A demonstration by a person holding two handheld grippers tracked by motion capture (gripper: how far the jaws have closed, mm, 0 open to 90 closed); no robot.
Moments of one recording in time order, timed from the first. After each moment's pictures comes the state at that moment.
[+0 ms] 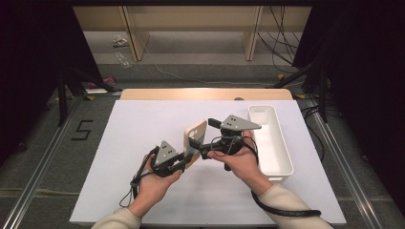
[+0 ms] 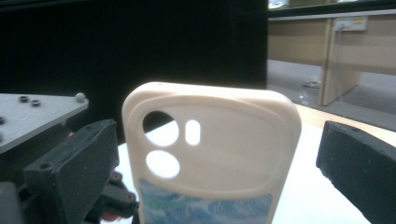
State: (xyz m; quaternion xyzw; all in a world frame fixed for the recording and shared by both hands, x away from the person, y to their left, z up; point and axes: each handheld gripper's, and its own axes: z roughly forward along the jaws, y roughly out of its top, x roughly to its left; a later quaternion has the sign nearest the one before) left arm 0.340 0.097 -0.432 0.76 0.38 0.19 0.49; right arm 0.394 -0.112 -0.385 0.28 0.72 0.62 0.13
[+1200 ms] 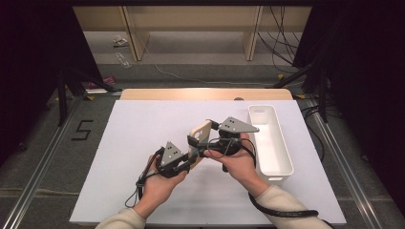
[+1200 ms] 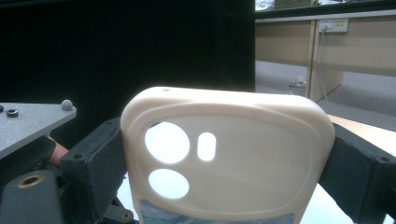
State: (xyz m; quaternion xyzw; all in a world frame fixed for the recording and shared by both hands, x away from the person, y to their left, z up) left arm 0.339 0.087 -0.434 0.76 0.37 0.19 0.49; right arm 0.391 -0.108 -0.390 0.30 0.71 0.62 0.15
